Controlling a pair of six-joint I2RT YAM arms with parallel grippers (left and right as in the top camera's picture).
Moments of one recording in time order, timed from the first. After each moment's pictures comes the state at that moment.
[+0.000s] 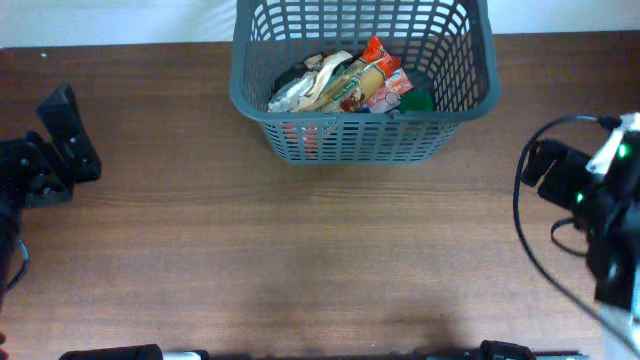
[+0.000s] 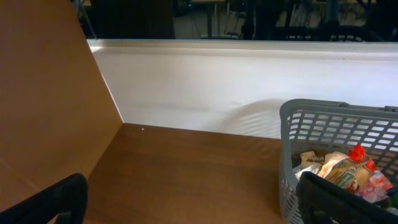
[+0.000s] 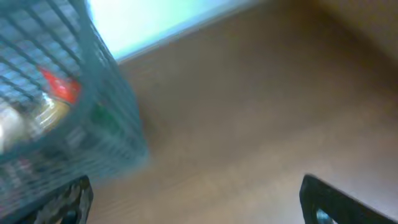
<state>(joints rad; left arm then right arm) 0.05 1.56 2.95 -1.69 -0.16 0.00 -0.18 0.98 1.30 -0.96 0.08 0.26</state>
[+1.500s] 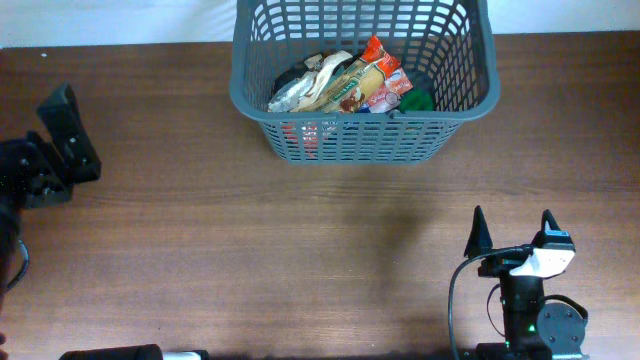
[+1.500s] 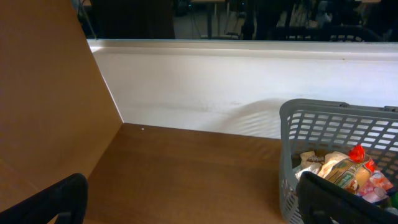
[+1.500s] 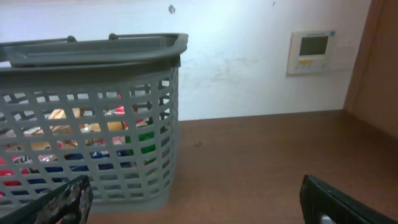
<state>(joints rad) 0.05 1.56 2.95 -1.69 -0.16 0.00 -0.01 0.02 0.21 -0.20 0.06 0.05</state>
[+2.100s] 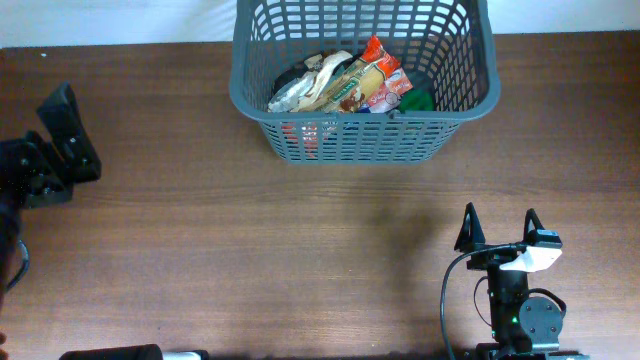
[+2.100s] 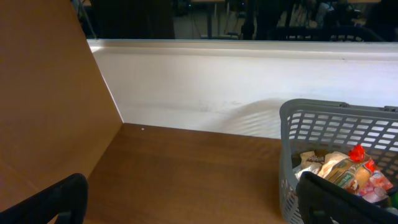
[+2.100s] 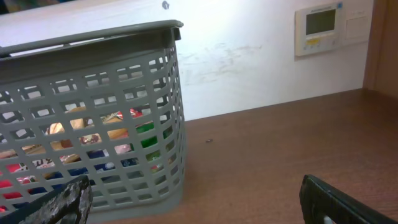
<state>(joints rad) 0.05 1.56 2.95 -1.69 -0.16 0.00 -0.01 0.02 0.01 0.05 0.06 0.18</state>
